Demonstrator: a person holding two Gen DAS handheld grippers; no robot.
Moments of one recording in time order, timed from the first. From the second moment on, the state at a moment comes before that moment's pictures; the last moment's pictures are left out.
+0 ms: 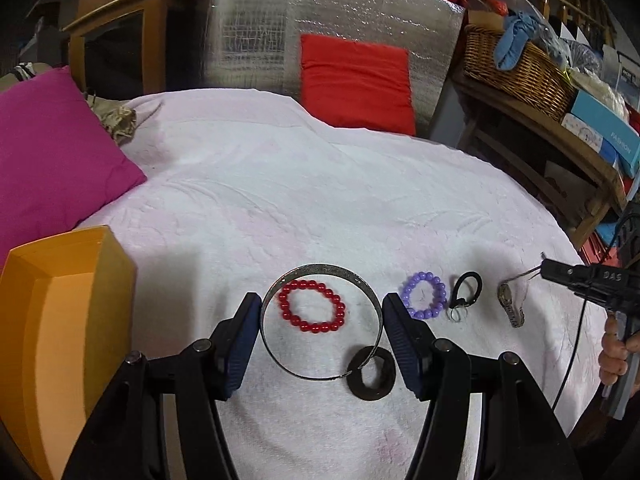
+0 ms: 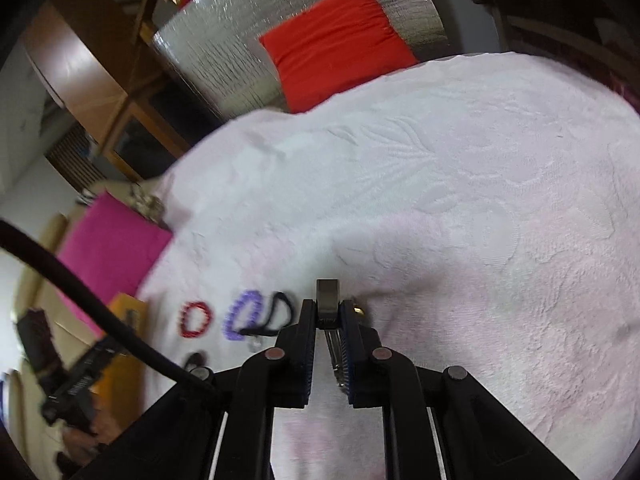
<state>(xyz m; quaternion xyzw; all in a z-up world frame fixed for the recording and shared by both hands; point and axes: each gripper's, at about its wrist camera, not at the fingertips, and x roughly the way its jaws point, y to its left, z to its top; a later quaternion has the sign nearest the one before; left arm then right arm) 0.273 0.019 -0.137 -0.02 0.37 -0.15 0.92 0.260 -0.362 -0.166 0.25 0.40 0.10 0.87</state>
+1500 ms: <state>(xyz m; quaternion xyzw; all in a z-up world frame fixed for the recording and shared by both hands) 0.208 0.286 -0.180 -0.14 0.43 0.17 0.87 0.305 0.075 -0.138 0.16 0.42 0.28 0.85</state>
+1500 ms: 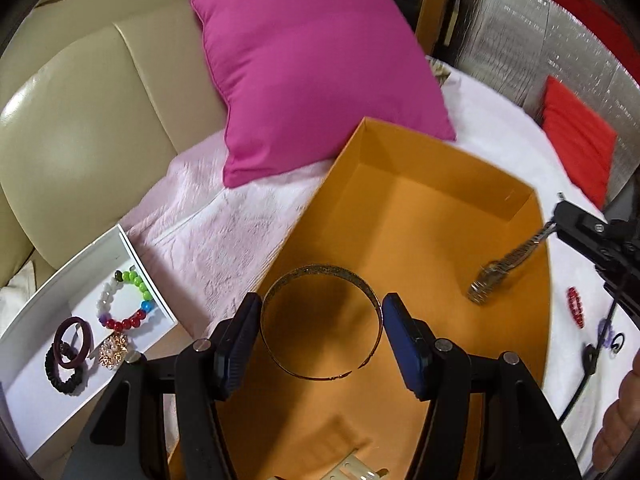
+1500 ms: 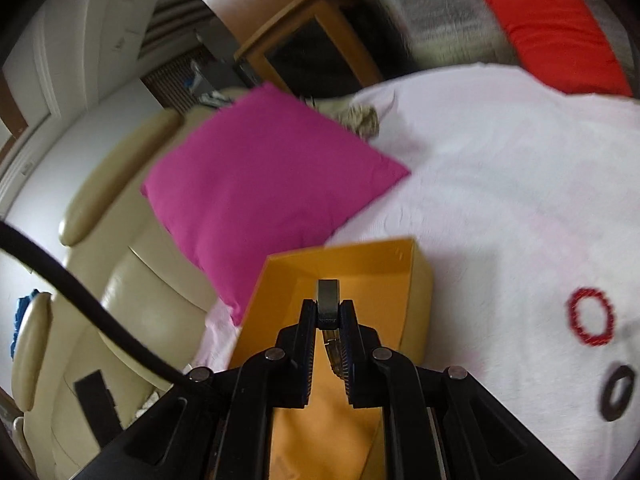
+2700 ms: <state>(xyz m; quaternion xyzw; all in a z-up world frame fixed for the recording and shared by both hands) 0.245 0.058 -0.137 0.03 0.35 0.02 0.94 0.231 -0.326 -0.164 0.32 0.39 0.08 0.86</state>
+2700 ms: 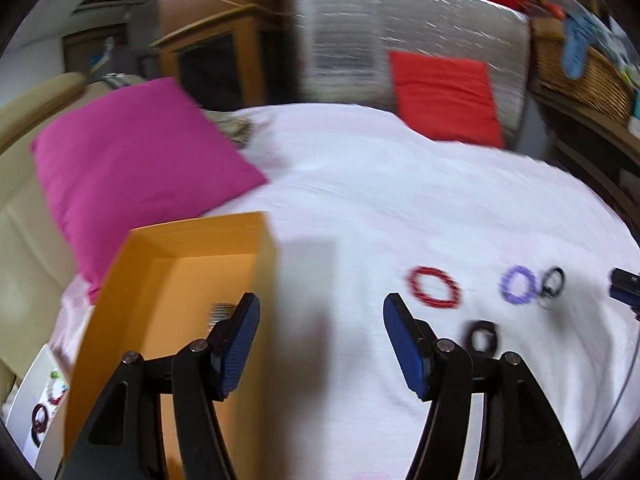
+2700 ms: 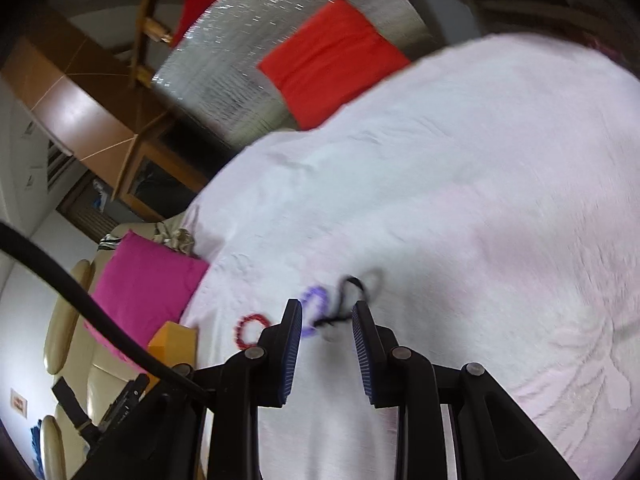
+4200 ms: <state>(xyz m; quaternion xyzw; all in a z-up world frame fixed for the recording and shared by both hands) 0.282 -0.041 -0.207 0.00 0.48 -0.23 0.85 0.272 -0.342 -0.174 0.31 0.40 0.08 0.86</state>
